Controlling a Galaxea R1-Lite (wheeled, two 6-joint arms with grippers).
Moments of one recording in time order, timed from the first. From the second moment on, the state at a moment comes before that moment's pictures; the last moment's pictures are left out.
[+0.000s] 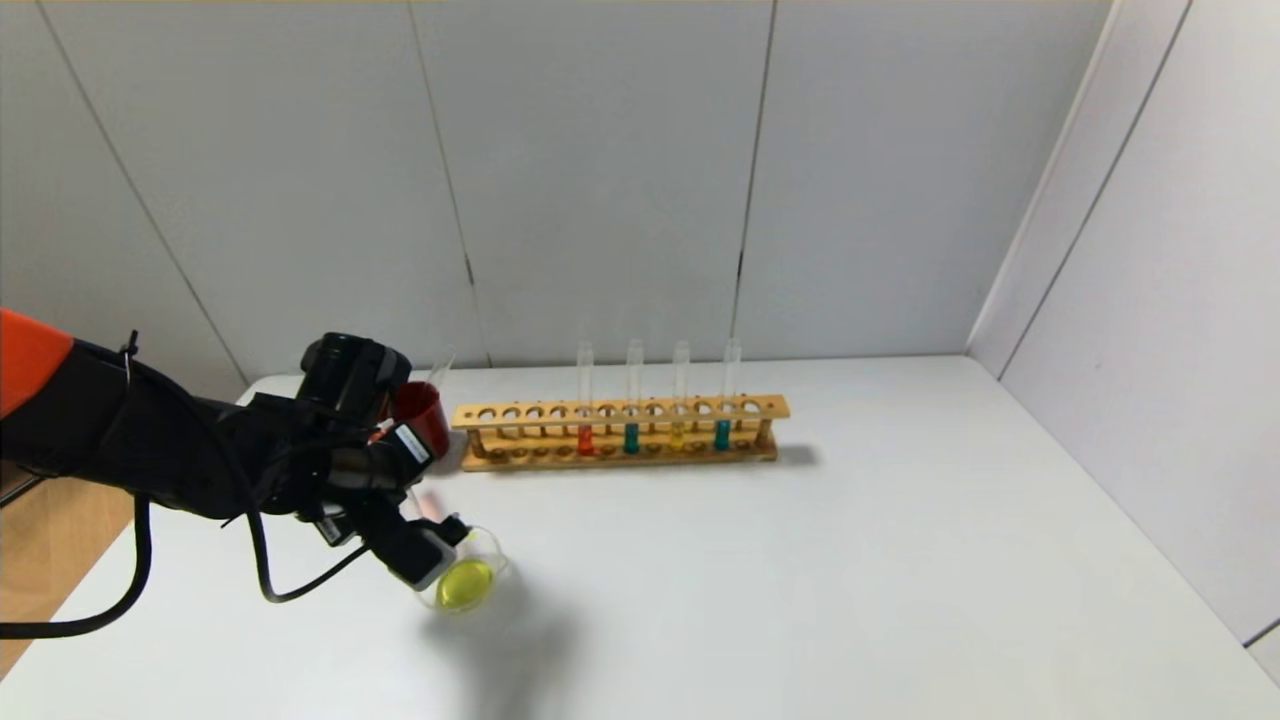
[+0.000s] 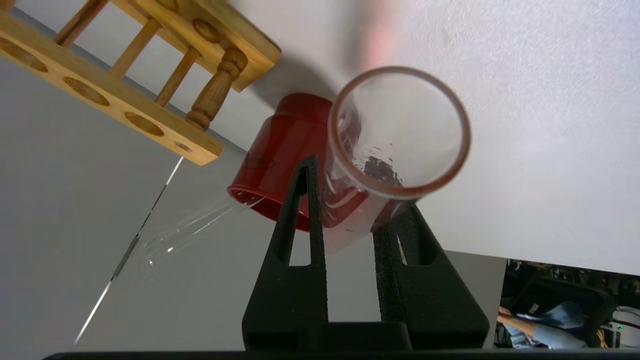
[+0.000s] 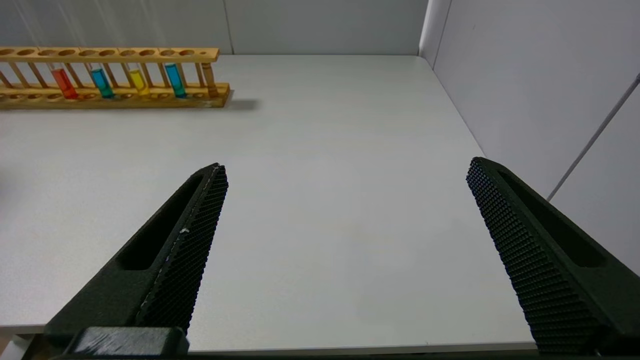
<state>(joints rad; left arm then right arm) -0.25 1.88 -0.91 -0.12 0.19 2.14 0.00 0.00 0.00 0.00 0.01 0.00</state>
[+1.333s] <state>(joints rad) -0.32 1.91 -0.90 -0.16 0.36 2.15 0.00 0.00 0.00 0.00 0.01 0.00</state>
